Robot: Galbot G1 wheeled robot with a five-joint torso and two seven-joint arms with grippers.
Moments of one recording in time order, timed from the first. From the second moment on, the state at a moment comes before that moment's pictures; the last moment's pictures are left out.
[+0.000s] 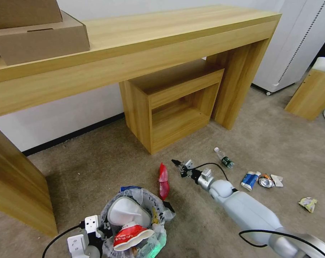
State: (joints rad) left arm 1.82 -1.10 -0.34 -2.26 -0.70 0.38 -0.62; right arm -0.63 1.07 -0.31 1.04 0.49 0.35 -0.31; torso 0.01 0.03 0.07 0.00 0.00
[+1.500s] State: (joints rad) left arm 1.84 -1.11 -0.34 -2.26 -0.64 0.38 -0.57; right arm -0.77 1.06 -0.25 1.09 0.52 0.13 -0.18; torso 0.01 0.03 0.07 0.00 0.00
